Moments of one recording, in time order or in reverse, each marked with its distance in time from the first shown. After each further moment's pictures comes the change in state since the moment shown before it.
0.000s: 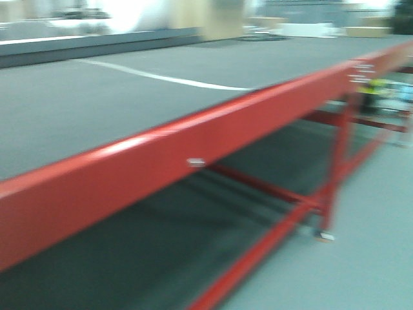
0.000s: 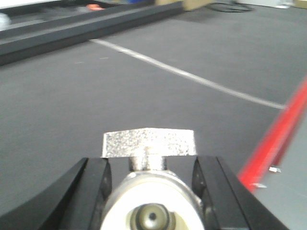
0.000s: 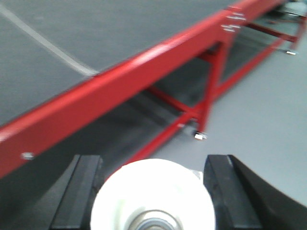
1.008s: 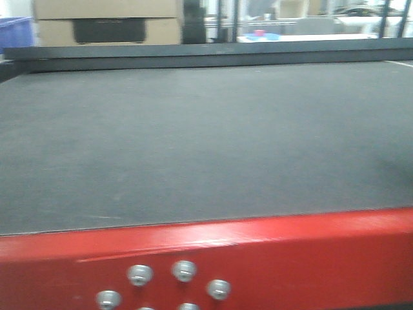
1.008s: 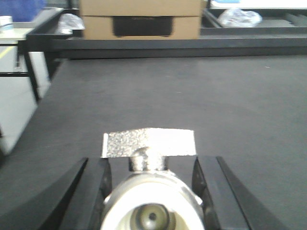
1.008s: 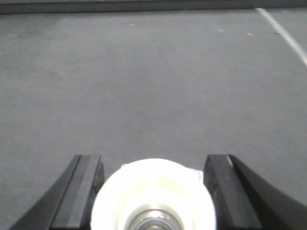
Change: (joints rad) left arm 0.000 0.000 0.000 0.000 0.003 0.000; right arm 0.000 0.000 0.000 0.000 0.000 0.000
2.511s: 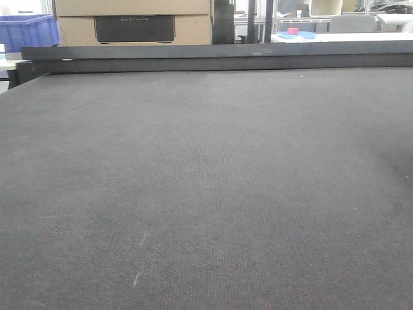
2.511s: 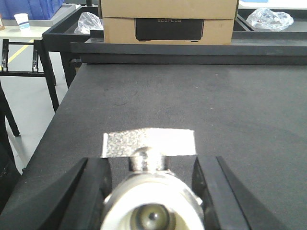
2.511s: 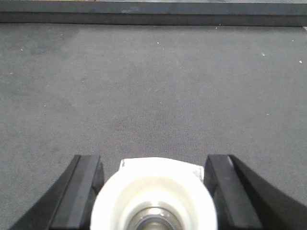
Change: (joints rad) left arm 0.000 0.002 -0.001 -0.002 0.002 0.000; right arm 0.000 0.004 -0.002 -0.004 0.002 0.000
